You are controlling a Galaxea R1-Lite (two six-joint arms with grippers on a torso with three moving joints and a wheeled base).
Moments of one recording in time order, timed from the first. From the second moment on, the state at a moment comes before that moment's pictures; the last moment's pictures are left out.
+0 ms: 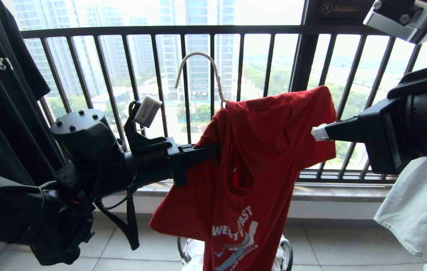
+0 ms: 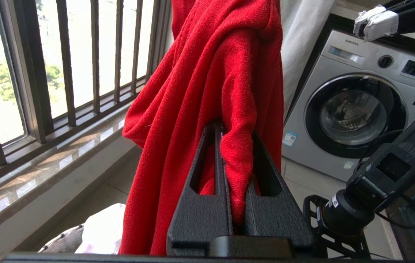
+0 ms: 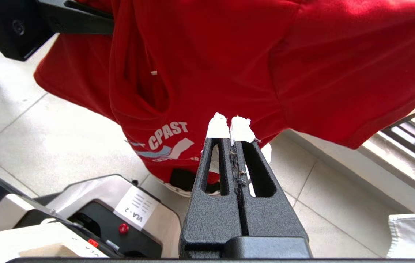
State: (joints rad) left arm -0.51 1.75 -0.75 -1.21 -0.74 -0.39; right arm 0.88 1.46 -1.65 0.73 -0.35 0.11
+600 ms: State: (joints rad) left arm -0.44 1.74 -0.71 -1.18 -1.07 -0.42; right arm 0.87 1.45 -1.66 0.90 -0.35 -0.20
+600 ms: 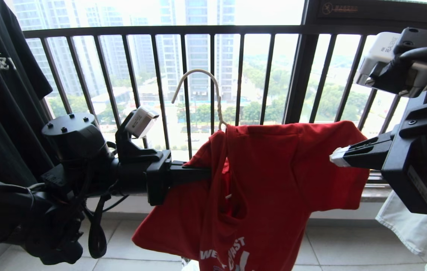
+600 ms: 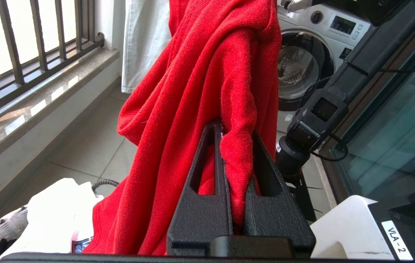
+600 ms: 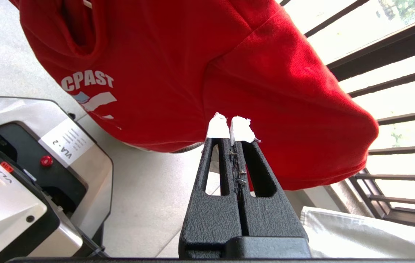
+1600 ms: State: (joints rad) left arm -0.43 1.67 -0.66 -1.19 -1.23 -0.42; right arm 0.83 1.48 -1.70 0.76 -0.17 -0.51
